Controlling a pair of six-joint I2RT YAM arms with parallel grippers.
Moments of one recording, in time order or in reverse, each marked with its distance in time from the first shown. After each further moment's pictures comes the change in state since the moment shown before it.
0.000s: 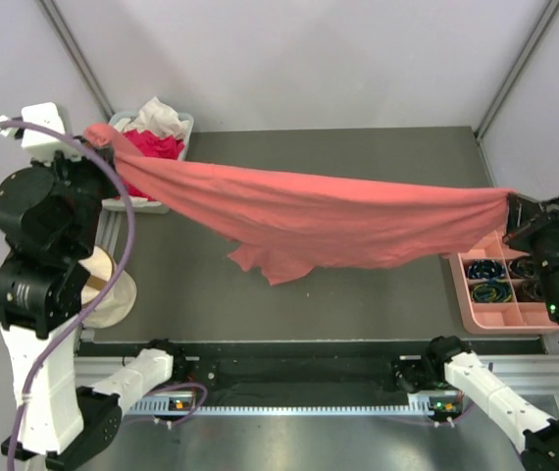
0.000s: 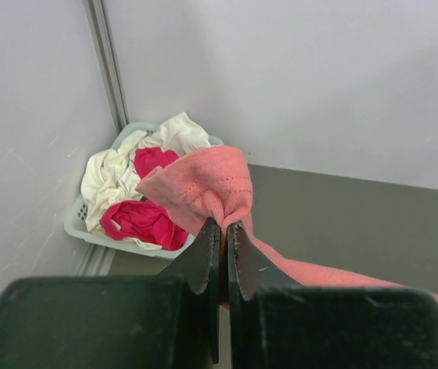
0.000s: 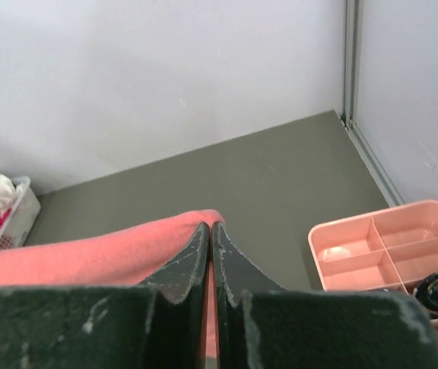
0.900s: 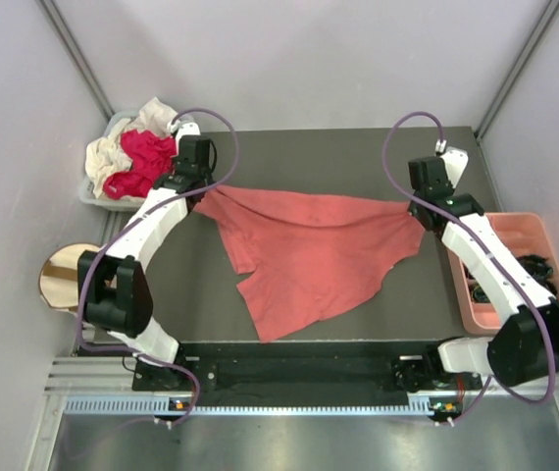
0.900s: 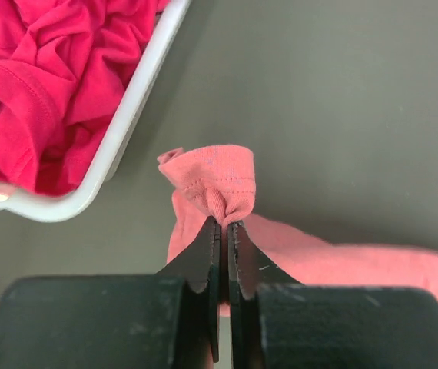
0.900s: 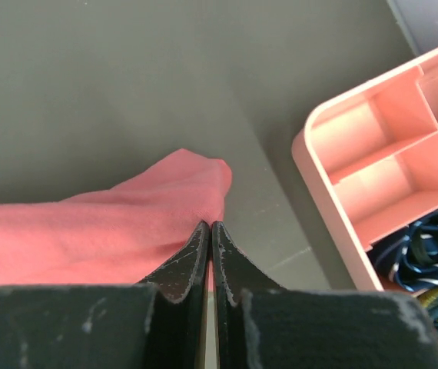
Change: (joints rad) left arm 0.000 0.600 -0.491 0.457 -0.076 -0.204; right arm -0.124 0.619 -0.436 0.263 0.095 0.207
